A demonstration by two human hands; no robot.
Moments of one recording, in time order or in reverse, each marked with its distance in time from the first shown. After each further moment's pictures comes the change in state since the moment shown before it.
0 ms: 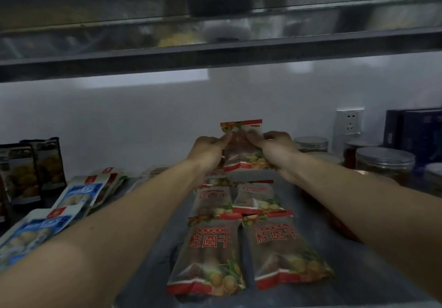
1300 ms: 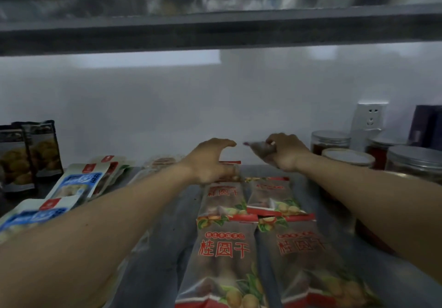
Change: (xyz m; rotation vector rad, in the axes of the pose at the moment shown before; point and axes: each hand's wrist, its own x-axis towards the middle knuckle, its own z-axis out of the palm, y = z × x) left_hand 0.018 -0.038 -0.028 0.783 -0.252 0.280; right_hand 0.046 0.027 0.002 -1.129 -0.148 -0.181
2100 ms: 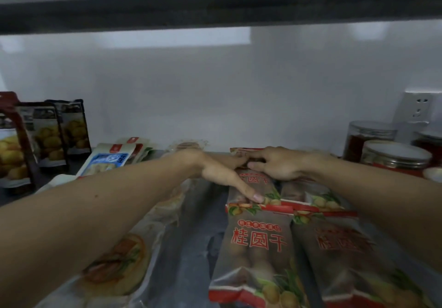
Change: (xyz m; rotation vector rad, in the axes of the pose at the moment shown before) left_hand -0.026 -0.017 -0.005 -0.286 -0.613 -0.105; right_hand -0.003 -0.061 0.039 0.016 -0.440 -0.279
